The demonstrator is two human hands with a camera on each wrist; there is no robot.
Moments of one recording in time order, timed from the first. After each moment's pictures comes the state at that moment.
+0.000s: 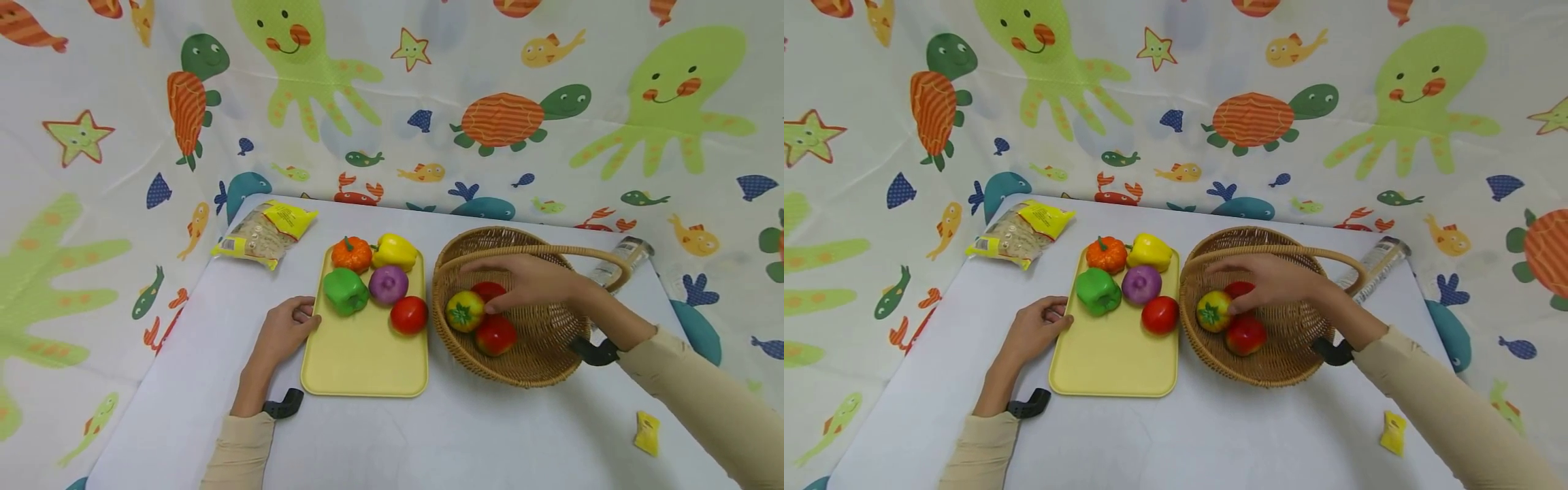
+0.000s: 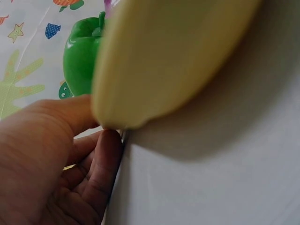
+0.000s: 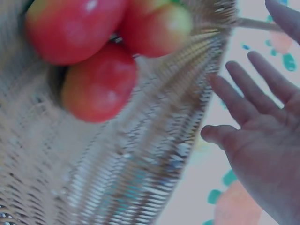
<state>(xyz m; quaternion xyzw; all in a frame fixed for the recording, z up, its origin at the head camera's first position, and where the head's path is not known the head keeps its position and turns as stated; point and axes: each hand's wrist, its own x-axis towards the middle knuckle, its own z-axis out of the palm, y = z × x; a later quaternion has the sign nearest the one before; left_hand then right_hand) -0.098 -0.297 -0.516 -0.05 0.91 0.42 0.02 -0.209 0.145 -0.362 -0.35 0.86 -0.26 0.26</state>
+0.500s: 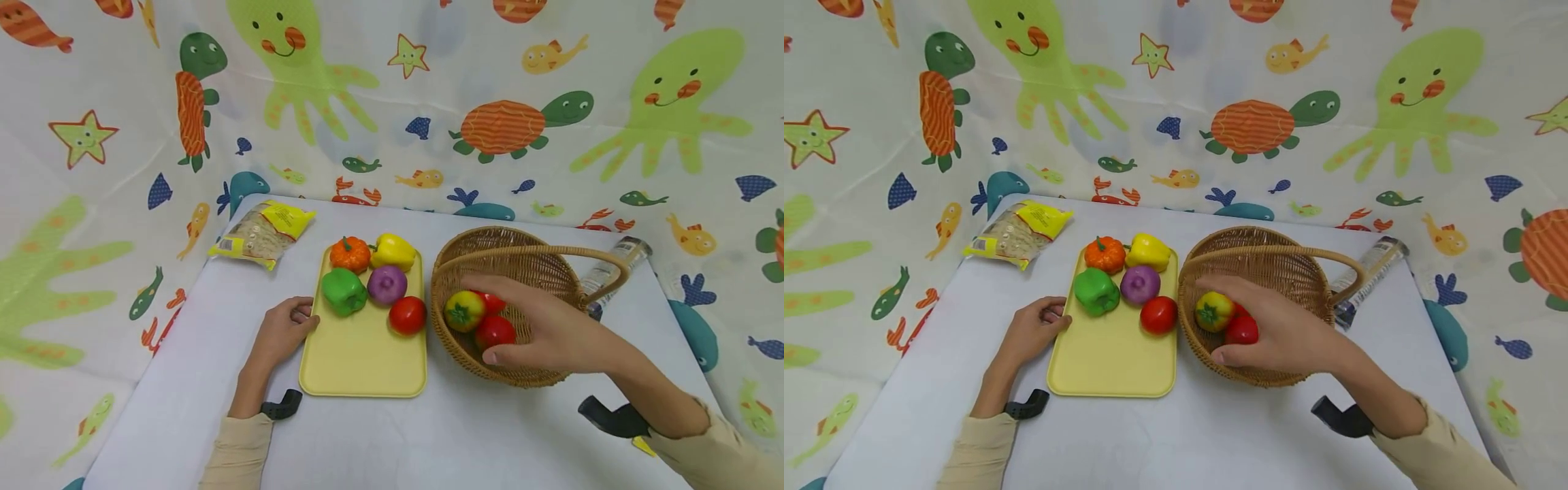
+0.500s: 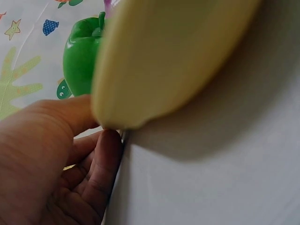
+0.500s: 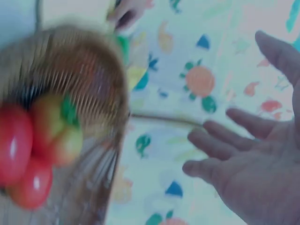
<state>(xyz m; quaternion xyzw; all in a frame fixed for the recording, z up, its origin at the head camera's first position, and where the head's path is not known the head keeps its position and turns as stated) -0.098 -0.295 -0.515 -0.06 0.90 0.42 0.02 -0.117 0.134 -0.314 -0.36 0.86 -0.33 0.18</state>
